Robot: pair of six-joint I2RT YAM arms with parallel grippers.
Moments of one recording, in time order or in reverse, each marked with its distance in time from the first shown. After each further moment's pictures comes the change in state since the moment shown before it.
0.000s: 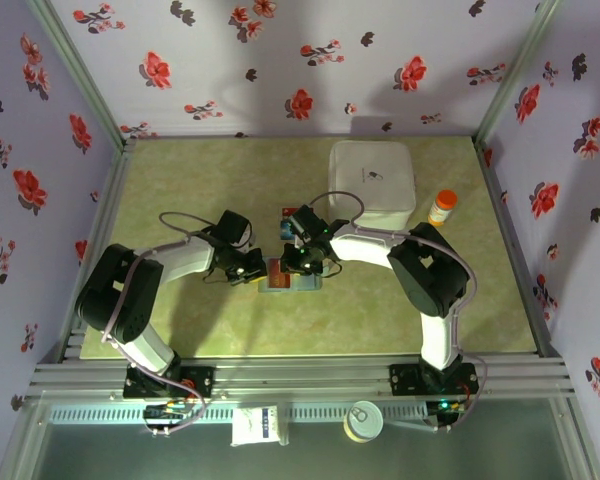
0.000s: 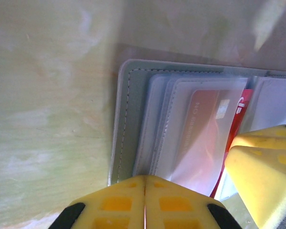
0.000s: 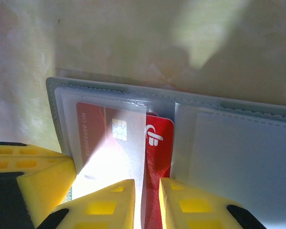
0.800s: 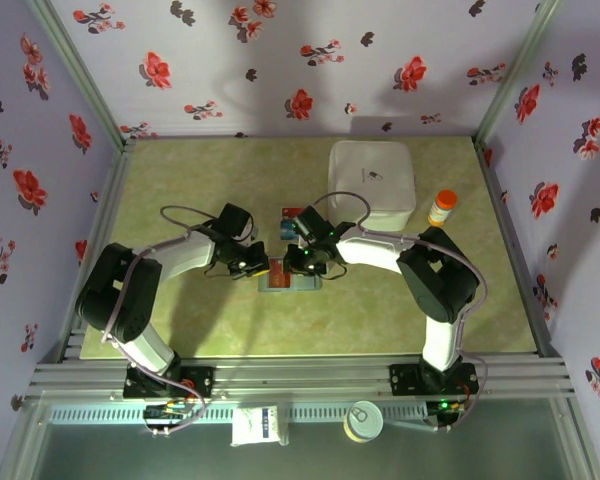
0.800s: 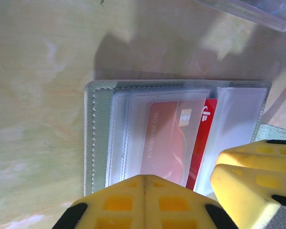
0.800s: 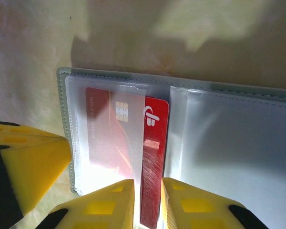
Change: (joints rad) left arm -0.001 0.008 0.060 -0.026 0.020 0.004; right arm 0.000 -0.066 -0.060 0.026 0.007 0.001
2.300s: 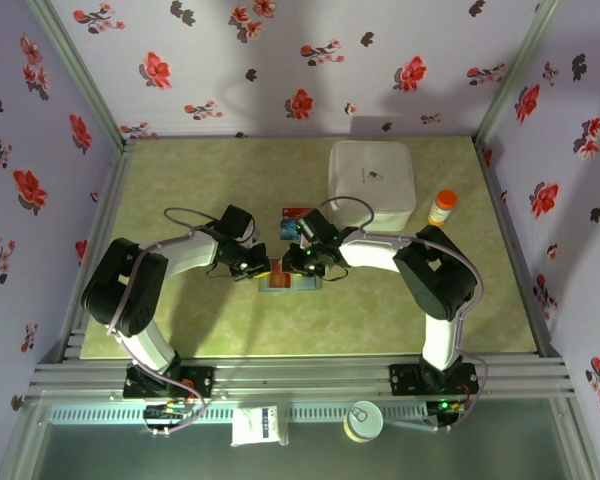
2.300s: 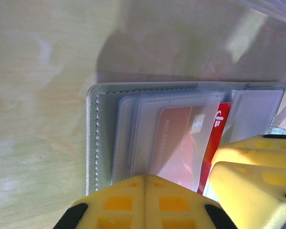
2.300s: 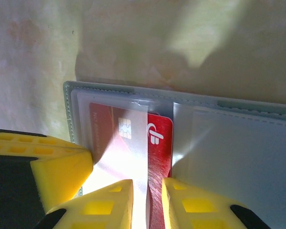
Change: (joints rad) left arm -0.002 0.041 -0.001 0.020 0.011 0.000; right arm -0.029 0.016 -0.066 0.154 -0.064 0.064
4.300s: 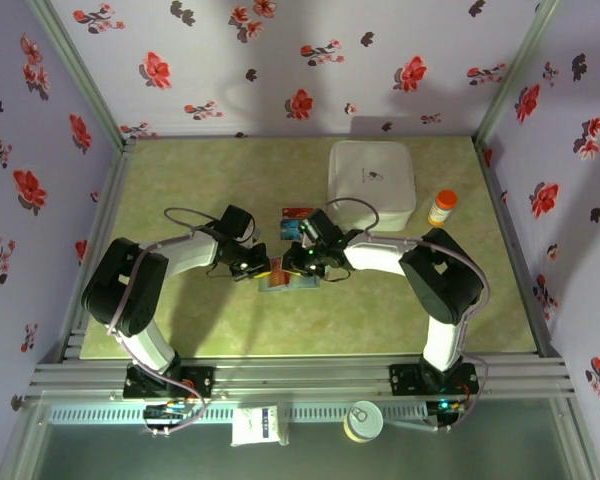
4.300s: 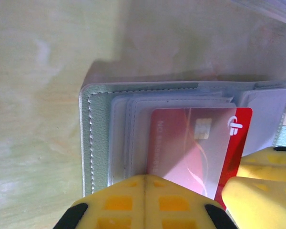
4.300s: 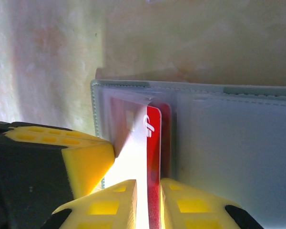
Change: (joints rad) left arm 0.000 0.002 -0.001 0.003 0.003 -0.001; right arm 0.000 -0.046 -0.054 0.085 -0.037 0.065
